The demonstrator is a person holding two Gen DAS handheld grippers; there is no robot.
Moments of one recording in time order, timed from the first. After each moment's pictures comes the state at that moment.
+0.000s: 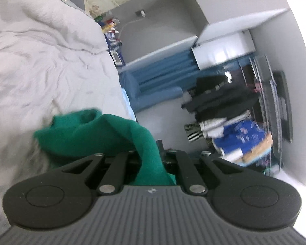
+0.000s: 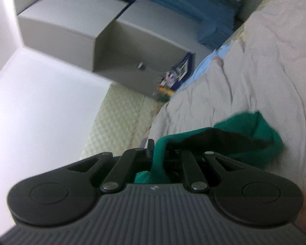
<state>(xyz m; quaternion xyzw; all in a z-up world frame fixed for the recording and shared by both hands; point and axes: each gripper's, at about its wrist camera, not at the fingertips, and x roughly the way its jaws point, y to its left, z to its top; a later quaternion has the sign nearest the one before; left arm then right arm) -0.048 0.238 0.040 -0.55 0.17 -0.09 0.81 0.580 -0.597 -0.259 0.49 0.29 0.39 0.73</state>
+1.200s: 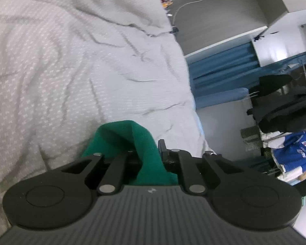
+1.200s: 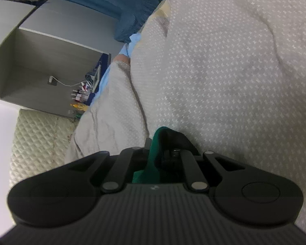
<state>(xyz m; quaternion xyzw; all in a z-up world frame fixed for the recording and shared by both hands) 0.276 0.283 -0.156 -0.53 0.27 0.00 0.81 0.799 -0.475 -0.403 0.48 0.41 0.22 0.75</state>
